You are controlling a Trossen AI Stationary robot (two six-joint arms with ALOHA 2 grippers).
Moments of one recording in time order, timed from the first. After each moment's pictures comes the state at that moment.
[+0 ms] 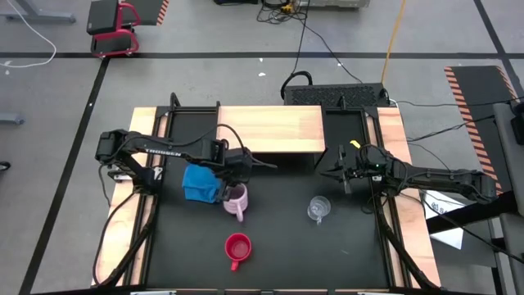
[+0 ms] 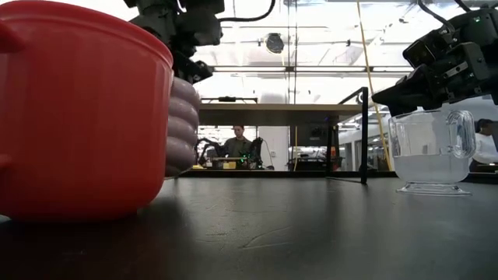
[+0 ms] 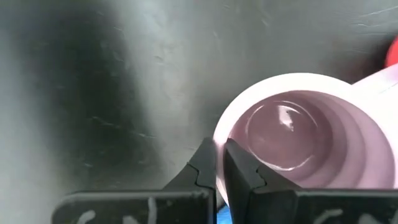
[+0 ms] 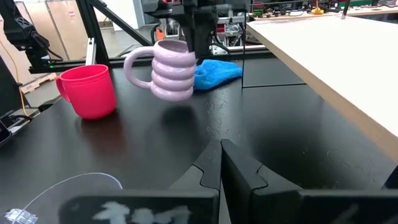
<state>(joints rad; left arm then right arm) 0.03 1.59 1.24 -0.85 0.10 0.33 -0.29 0.45 0.02 0.26 -0.34 0.02</state>
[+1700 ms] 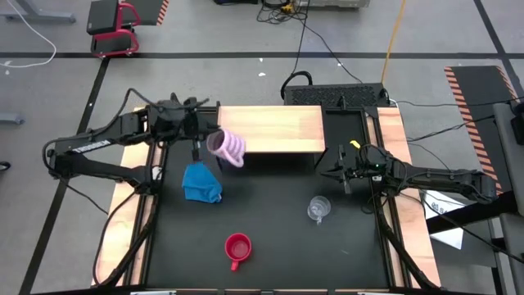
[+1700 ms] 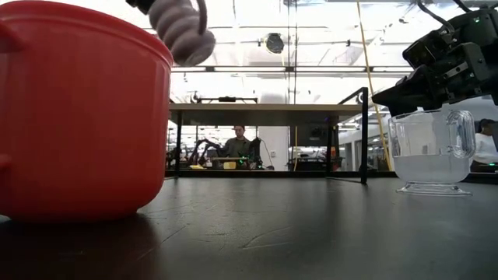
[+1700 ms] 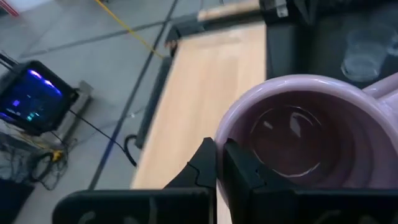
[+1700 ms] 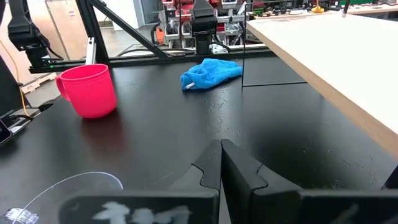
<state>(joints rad) 0.27 1.03 1.21 -0.68 -0.12 0.33 -0.29 0.45 0.02 0.26 -0.34 0.02</state>
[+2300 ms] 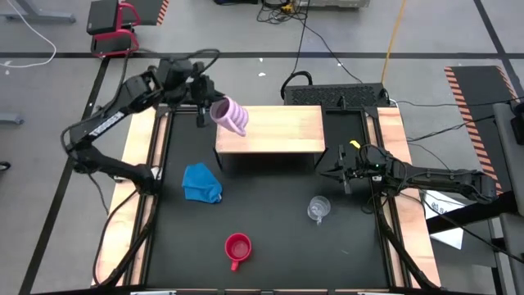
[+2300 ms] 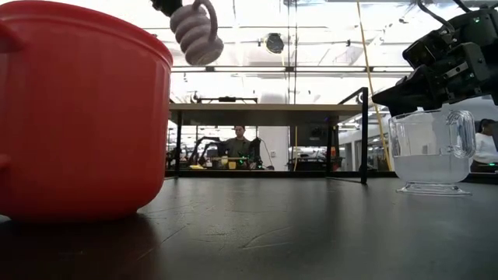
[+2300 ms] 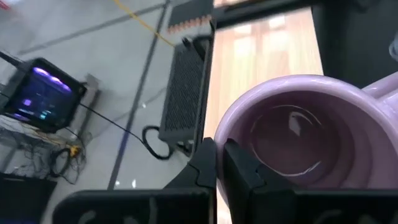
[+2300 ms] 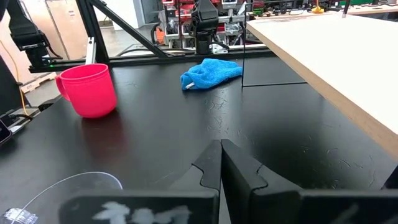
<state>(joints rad) 0.59 1.33 1.63 -0.91 0.13 0.59 -0.29 0.45 0.02 0.26 -0.34 0.02</state>
